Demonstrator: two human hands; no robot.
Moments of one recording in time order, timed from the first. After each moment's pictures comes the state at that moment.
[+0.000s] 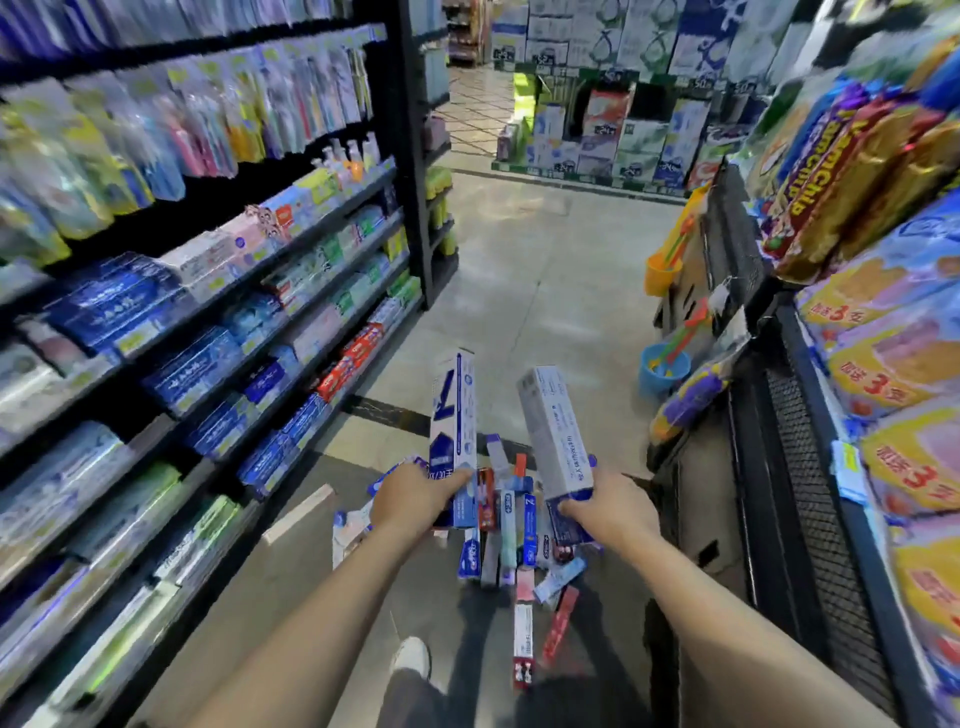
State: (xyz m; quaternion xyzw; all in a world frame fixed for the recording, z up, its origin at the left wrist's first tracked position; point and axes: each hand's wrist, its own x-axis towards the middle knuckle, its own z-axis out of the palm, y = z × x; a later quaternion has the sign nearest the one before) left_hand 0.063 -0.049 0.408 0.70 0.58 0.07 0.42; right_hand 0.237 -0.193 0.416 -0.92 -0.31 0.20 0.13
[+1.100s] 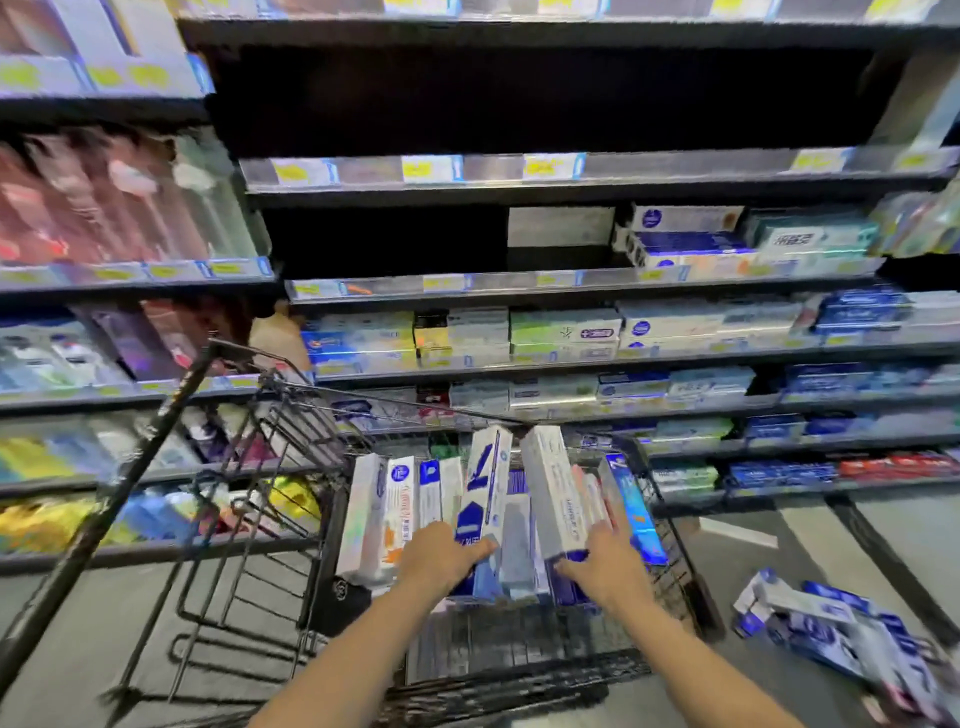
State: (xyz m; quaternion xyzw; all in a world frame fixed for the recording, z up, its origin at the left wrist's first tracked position) left_hand -0.678 -0.272 0.398 0.35 0.85 0.14 0.35; right_hand -0.489 -0.188 0.392 -0.60 -0.73 0.32 -0.01
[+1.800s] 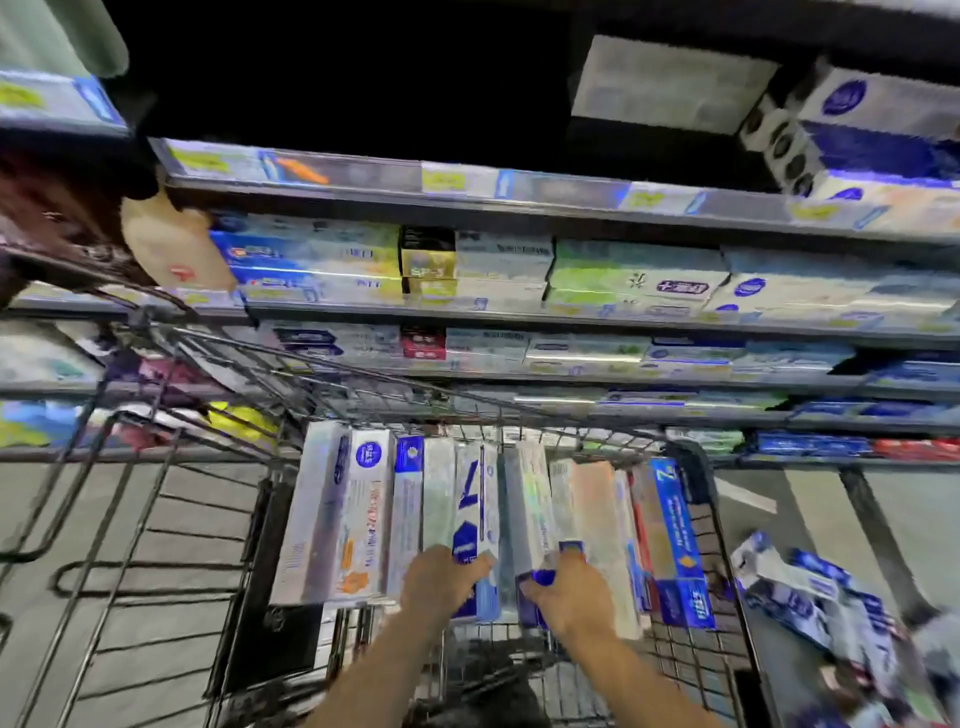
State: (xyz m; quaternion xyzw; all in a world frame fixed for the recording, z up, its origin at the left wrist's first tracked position) left_hand -0.728 -0.156 0.254 0.20 0.83 0.14 0.50; right_hand -0.589 -0.088 0.268 -0.63 -0.67 0.35 -0.17
